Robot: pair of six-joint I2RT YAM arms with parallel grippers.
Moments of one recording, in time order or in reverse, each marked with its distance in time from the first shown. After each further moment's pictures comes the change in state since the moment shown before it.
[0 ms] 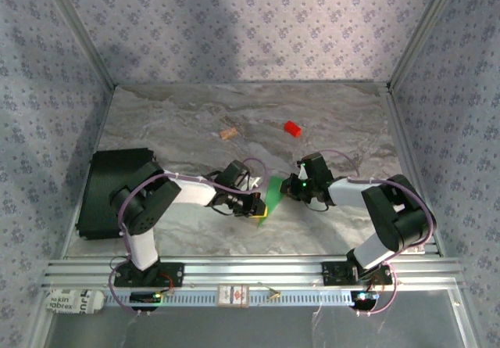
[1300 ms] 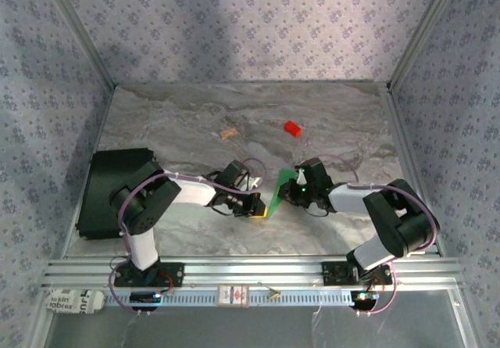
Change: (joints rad) left arm 0.006 0.002 -0.004 0.004 0.008 0.007; right arm 0.026 -0.038 -0.066 0.068 -0.016 0.046
